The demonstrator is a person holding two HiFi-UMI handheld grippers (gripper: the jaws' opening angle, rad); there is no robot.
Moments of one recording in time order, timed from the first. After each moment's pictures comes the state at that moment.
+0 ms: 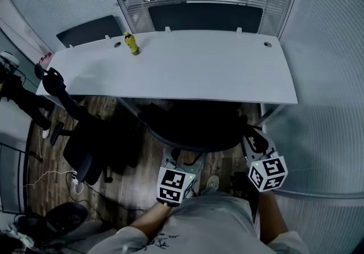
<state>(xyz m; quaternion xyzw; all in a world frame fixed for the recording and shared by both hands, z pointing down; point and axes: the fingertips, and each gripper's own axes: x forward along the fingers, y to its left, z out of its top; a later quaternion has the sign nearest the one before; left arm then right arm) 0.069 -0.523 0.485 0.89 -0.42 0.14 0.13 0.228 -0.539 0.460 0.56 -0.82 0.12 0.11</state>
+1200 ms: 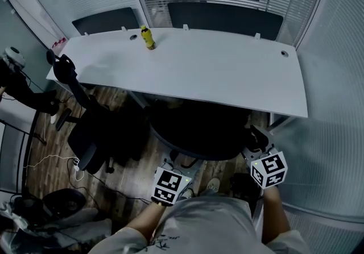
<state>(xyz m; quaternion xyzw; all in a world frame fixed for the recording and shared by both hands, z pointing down) 0.043 -0.532 0.490 0.88 -0.43 0.16 0.10 0.193 -0.579 0.471 0.45 -0.87 0.08 0.16</state>
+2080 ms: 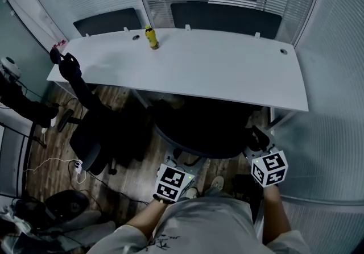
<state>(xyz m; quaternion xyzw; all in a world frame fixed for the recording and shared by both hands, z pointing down) 0.014 -0.502 0.490 0.89 -0.40 0.17 0.11 0.165 -0.544 0.470 0.48 -0.86 0.10 0.17</state>
